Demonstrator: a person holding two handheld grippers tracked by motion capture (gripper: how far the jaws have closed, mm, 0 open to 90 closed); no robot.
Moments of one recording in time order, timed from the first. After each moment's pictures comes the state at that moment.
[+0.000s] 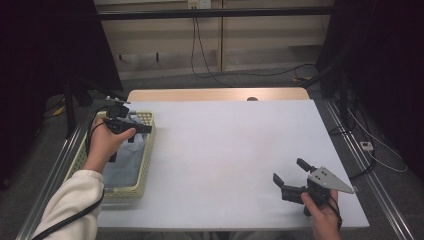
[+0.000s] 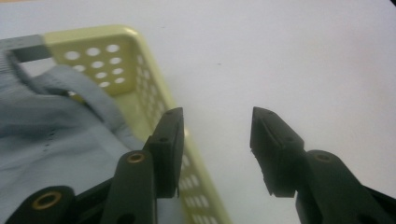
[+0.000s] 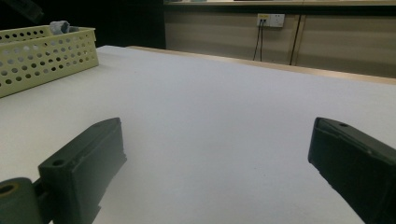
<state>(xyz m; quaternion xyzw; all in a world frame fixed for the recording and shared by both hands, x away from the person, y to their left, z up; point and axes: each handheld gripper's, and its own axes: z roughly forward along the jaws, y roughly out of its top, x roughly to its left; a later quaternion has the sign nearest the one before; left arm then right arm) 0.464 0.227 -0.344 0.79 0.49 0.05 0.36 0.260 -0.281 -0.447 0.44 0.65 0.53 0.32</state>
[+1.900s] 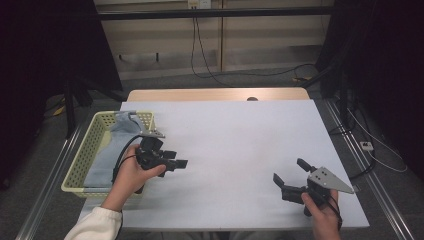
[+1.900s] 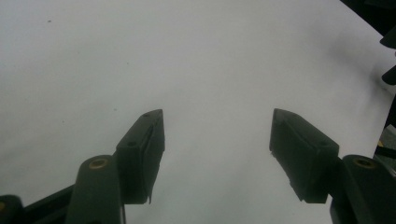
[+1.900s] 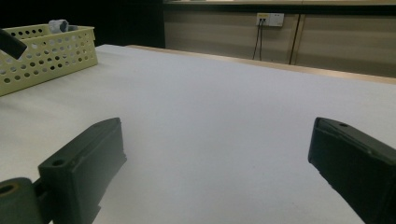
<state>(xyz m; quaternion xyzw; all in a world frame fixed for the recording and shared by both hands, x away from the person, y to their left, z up) 0.386 0.158 -0.385 0.84 0.37 -0.02 0.40 0.260 -0.282 -0.447 0.44 0.66 0.53 0.32</state>
